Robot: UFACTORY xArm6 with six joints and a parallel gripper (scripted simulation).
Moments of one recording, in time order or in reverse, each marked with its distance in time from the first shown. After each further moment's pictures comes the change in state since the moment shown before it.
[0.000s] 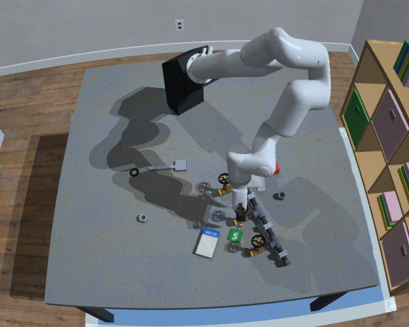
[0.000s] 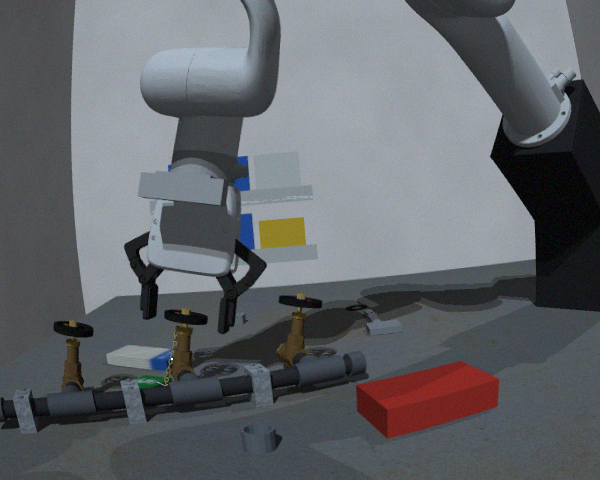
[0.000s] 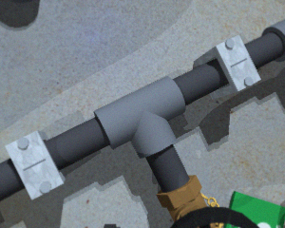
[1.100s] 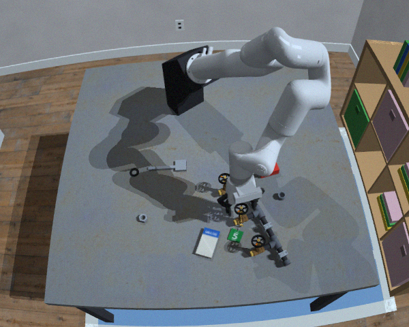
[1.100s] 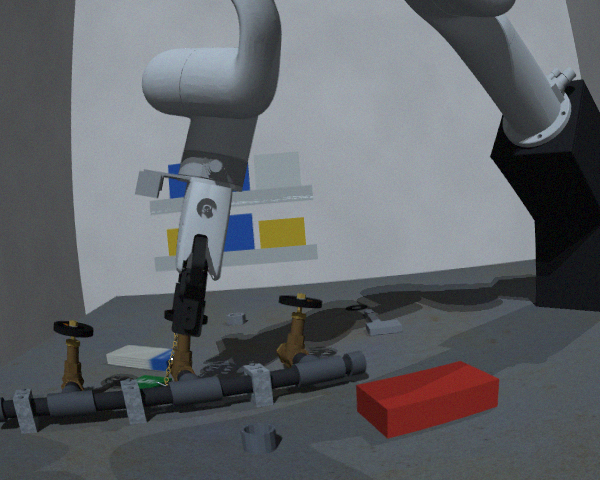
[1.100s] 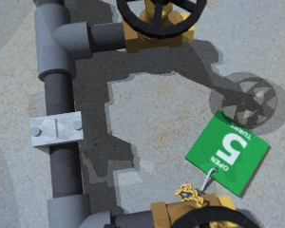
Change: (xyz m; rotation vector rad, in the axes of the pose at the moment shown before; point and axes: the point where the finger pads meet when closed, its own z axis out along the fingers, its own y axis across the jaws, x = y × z) arm 0.000 0.000 0.000 -0.078 0.029 1.253
